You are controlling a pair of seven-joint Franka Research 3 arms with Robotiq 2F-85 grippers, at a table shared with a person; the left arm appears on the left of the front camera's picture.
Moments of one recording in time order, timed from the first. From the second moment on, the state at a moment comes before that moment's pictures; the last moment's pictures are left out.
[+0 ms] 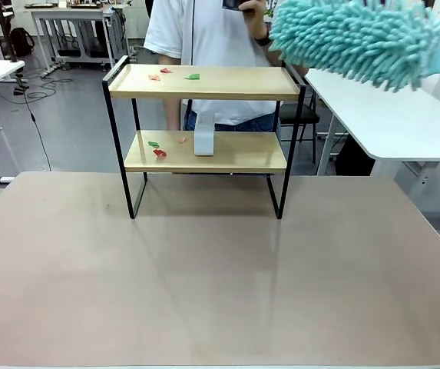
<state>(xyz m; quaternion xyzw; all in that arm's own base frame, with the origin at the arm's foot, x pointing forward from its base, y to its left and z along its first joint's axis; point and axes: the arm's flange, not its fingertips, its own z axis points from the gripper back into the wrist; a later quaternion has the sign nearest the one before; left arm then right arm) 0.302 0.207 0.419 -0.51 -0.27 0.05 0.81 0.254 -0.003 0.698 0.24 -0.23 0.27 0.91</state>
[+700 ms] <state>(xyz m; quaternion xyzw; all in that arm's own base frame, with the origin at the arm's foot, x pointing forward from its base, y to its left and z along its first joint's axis) 0.302 0.207 0.419 -0.51 -0.27 0.05 0.81 0.366 0.156 0.707 0.17 -0.21 0.24 0.93</state>
